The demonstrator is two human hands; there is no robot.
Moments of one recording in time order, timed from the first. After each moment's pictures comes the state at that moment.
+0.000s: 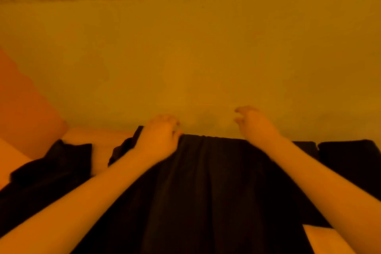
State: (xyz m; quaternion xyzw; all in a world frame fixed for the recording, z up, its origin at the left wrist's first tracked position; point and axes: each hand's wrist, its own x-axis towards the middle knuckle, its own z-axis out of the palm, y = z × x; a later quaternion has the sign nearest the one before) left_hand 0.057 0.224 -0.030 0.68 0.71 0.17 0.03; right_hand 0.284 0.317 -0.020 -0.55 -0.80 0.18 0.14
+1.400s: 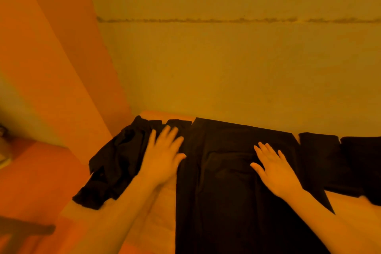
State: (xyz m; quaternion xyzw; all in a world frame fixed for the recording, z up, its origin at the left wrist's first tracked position) left_hand -0.010 0.034 -0.044 0.65 0.75 0.04 -0.11; right_hand 0.282 0.155 -0.056 -0.50 -0.86 0.08 -0.04
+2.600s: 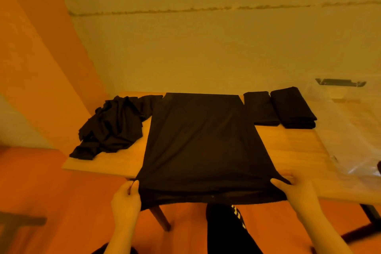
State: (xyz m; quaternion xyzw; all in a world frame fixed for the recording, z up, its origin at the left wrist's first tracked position) left_hand 0.112 -0.171 -0.092 0.24 0.85 0.44 0.16; right_hand 0.447 -0.063 -0.046 -0.71 -0.48 0.42 0.29
